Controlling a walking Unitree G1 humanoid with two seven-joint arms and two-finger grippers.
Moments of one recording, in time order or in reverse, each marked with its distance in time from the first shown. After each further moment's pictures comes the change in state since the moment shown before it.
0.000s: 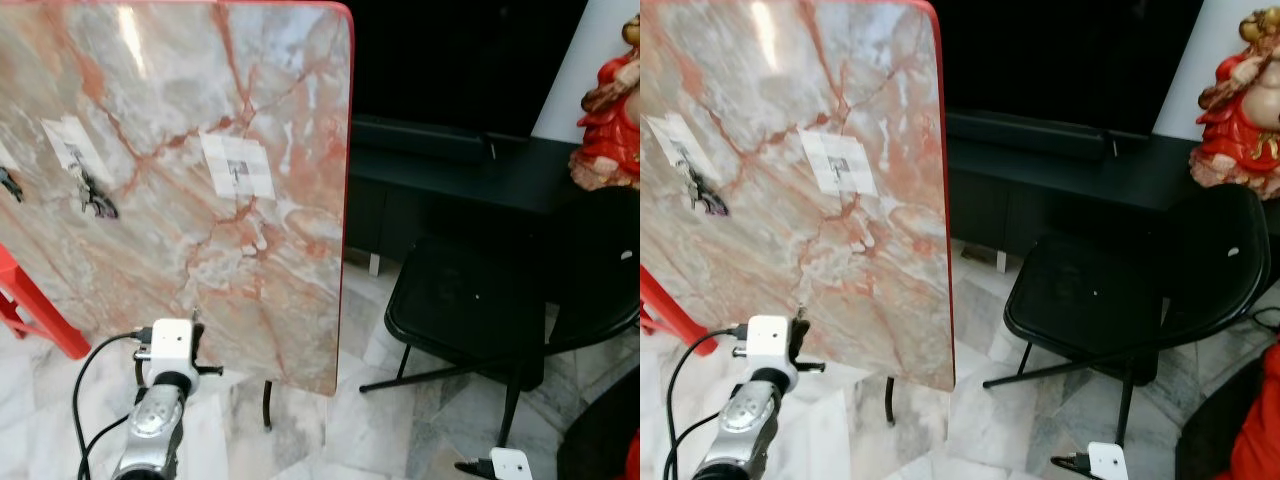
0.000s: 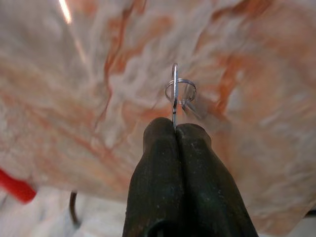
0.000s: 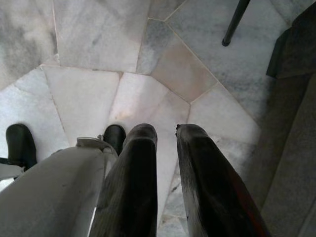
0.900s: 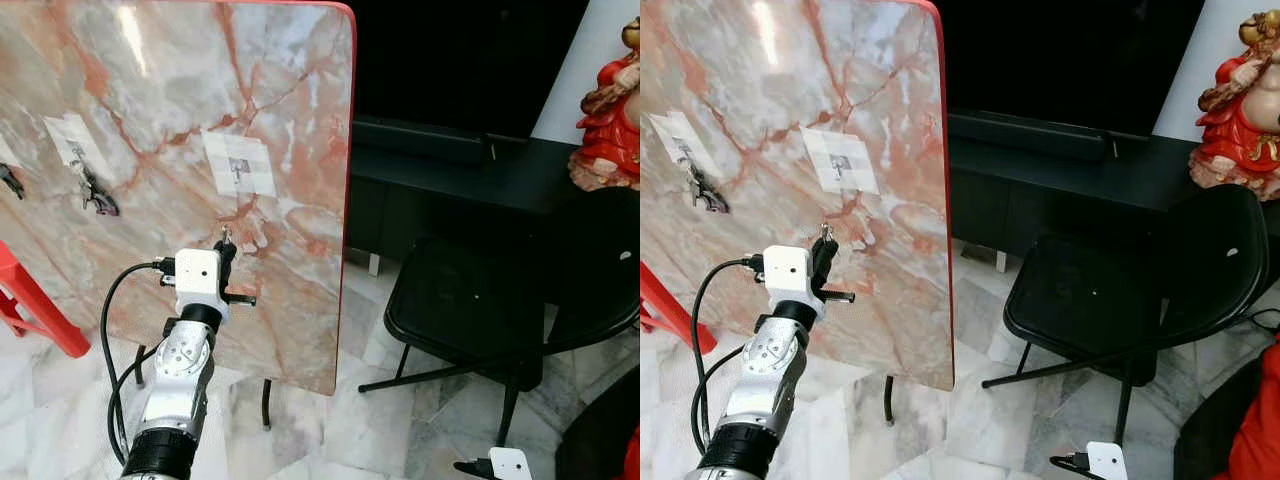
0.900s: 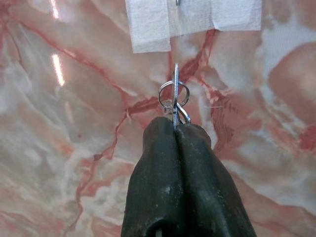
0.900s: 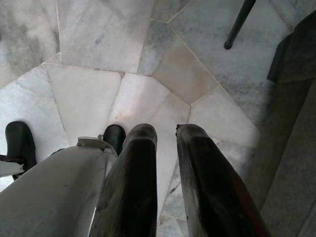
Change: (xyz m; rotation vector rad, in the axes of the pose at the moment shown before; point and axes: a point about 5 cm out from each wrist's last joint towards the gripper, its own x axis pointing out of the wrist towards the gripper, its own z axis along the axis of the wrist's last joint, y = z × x) left arm 0.034 -0.030 0.087 -0.052 -0.265 -0.055; right arm 0.000 0.001 0.001 -0.013 -0.002 0.008
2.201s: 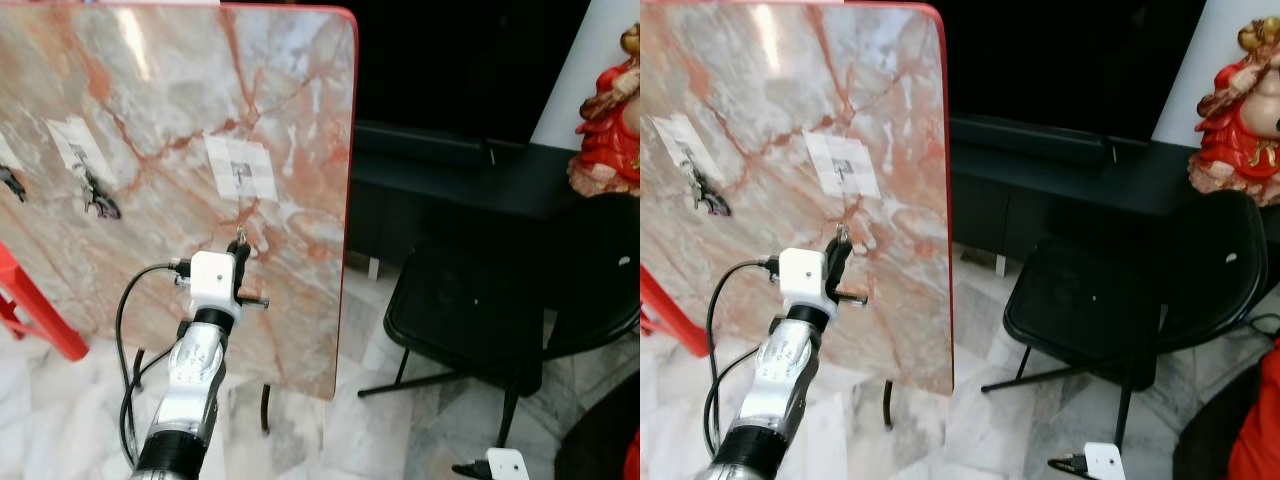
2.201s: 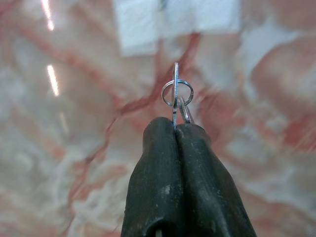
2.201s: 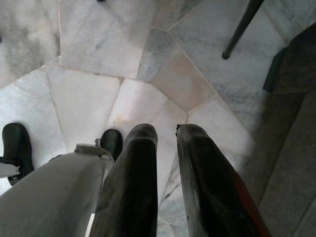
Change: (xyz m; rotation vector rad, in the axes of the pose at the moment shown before) left arm -0.022 -0.009 -0.012 0.014 -0.032 -0.027; right arm 0.000 -0.001 0.000 -0.030 0.005 0.007
